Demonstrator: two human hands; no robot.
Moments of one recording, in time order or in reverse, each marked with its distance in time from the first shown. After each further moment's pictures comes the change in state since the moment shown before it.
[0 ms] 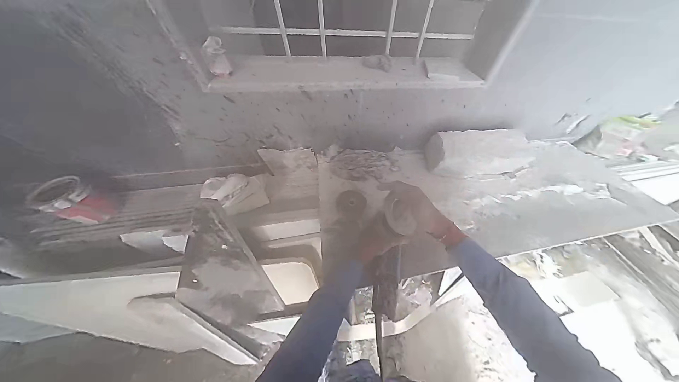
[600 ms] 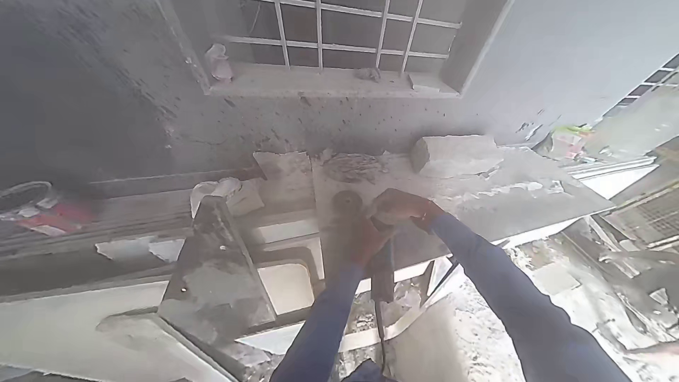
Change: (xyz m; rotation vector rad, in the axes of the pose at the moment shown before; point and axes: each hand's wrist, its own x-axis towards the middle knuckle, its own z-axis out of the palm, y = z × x) left_hand -0.025 -0.003 -0.004 0.149 0.229 0.013; right_hand 0.022 -0.022 0.016 -0.411 -0.371 0.164
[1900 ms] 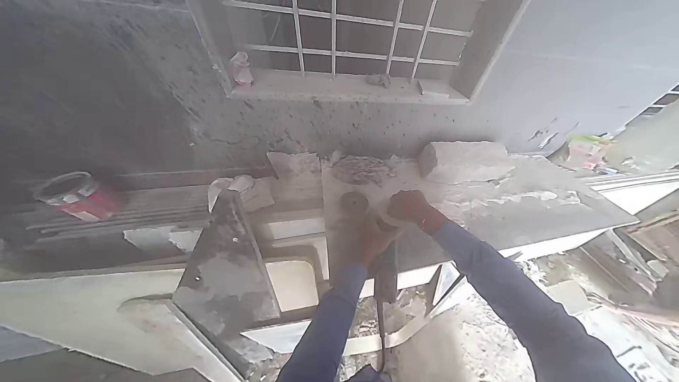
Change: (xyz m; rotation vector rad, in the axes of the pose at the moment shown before) left_hand -0.005 0.003 0.000 -0.056 0.055 -0.030; right_hand -0.005 -0.031 0.009 -0.751 0.000 0.381
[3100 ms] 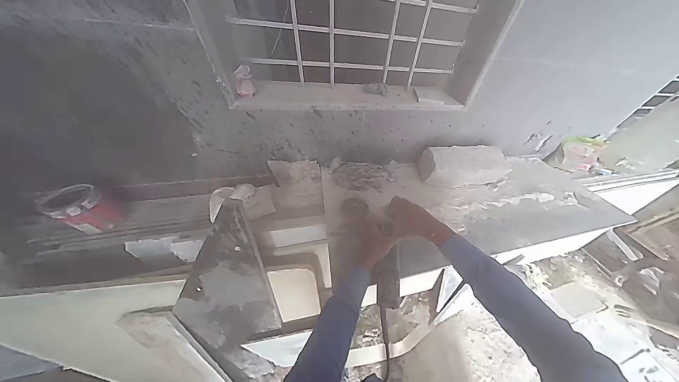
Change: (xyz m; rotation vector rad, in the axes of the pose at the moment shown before) left_hand 0.001 0.000 0.000 0.034 -0.004 -0.008; right_hand 0.003 0.022 0.037 0.212 0.190 -0.216
